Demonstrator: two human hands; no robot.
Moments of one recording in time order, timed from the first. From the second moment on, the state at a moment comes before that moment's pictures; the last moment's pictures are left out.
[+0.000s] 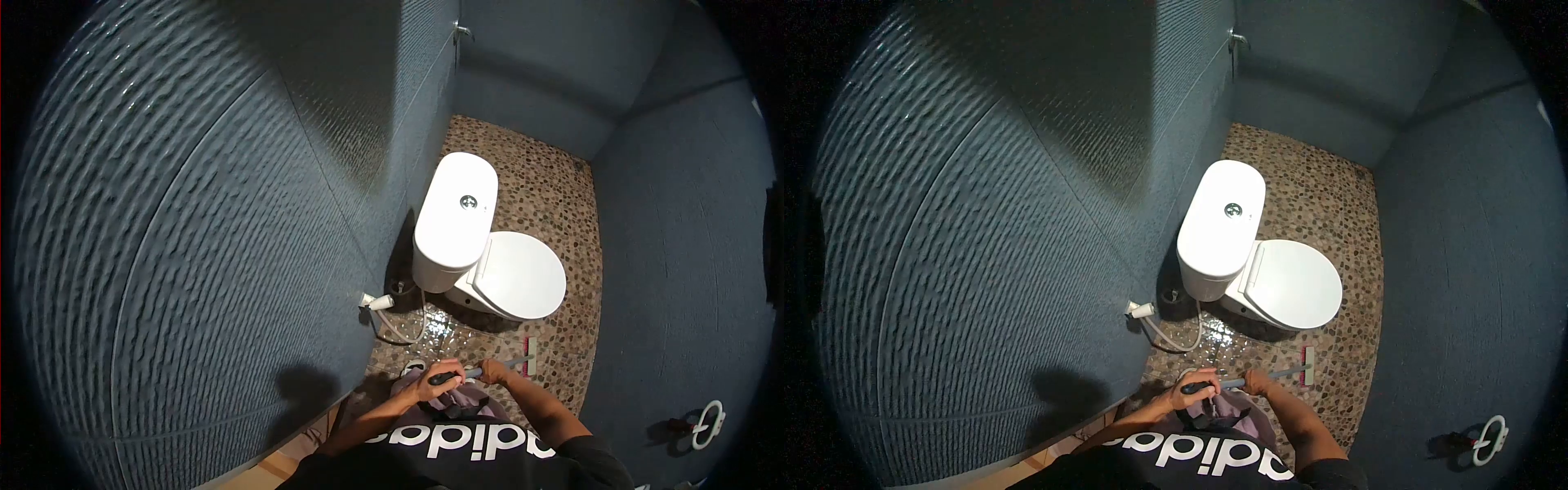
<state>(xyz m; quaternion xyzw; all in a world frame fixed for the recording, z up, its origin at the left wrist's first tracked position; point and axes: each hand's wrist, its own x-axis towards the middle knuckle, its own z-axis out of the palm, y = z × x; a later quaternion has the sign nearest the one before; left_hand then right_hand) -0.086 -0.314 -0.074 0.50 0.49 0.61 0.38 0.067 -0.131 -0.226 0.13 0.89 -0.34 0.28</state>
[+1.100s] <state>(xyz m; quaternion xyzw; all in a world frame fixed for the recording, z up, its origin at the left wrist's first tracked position) -0.104 -0.323 -0.075 0.40 0.46 0.62 0.49 0.038 -0.175 -0.200 0.19 0.90 -0.33 0.20</state>
